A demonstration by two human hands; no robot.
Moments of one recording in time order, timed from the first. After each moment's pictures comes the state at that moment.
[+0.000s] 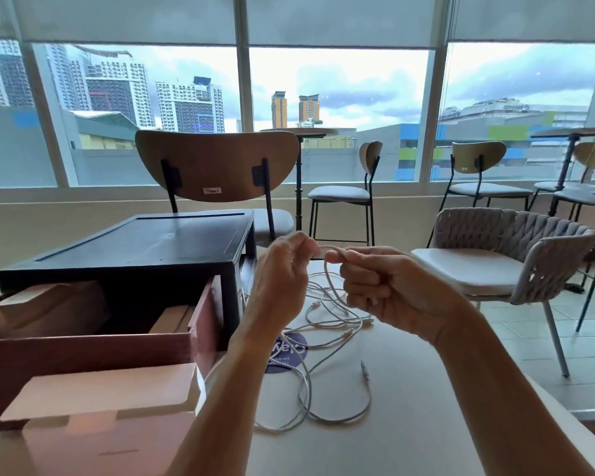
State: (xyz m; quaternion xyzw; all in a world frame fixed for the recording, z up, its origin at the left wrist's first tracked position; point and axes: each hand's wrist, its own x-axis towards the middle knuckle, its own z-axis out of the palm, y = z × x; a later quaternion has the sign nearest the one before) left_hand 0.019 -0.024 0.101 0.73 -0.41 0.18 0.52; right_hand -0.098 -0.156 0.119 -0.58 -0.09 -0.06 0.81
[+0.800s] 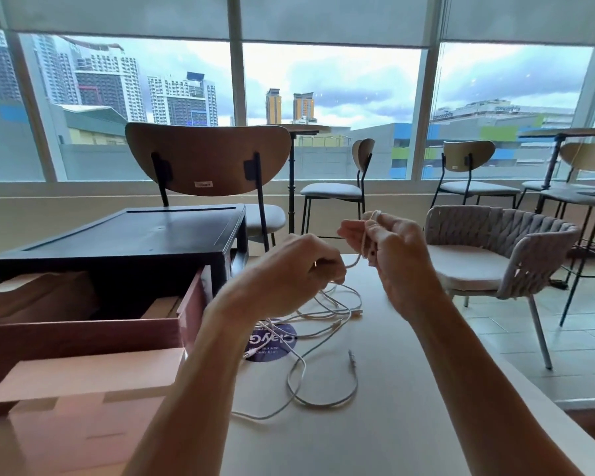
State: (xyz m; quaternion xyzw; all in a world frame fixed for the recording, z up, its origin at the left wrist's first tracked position) left_hand -0.016 -0.003 0.136 0.75 -0.59 0.07 0.29; right_hand -0.092 -0.153 0.122 -0.62 0.05 -0.42 0.67
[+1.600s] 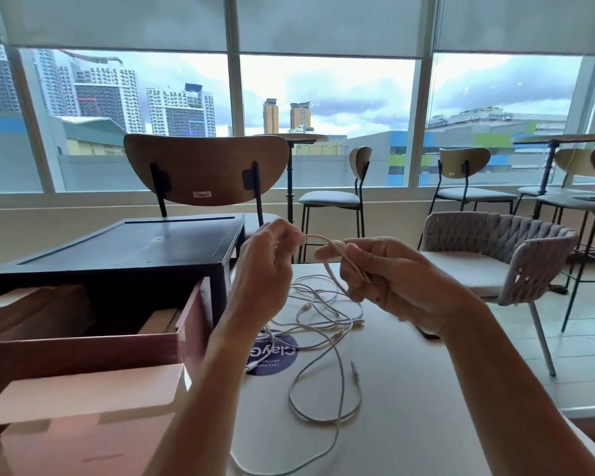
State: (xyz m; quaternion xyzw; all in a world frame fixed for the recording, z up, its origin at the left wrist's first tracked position) left_hand 0.015 -0.016 0.111 0.70 -0.43 0.22 0.54; right_hand -0.112 -0.165 0.123 -0.69 -0.12 -0.11 0.71
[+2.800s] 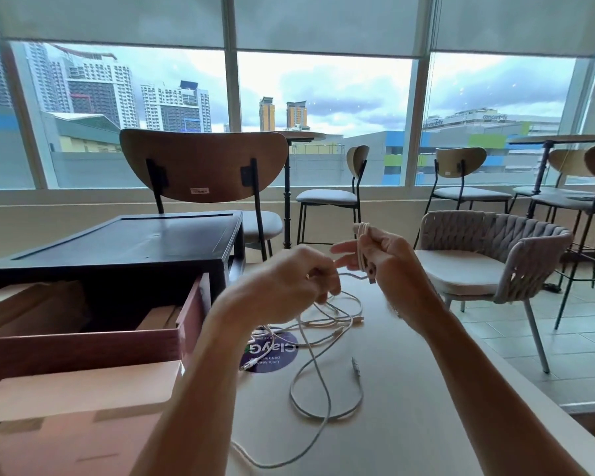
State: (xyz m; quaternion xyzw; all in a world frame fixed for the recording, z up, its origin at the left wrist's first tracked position) left_hand -0.012 0.002 0.134 0.77 -0.54 -0.08 0.33; right_hand -0.088 -0.163 0.105 -0.76 0.03 -0.38 0.52
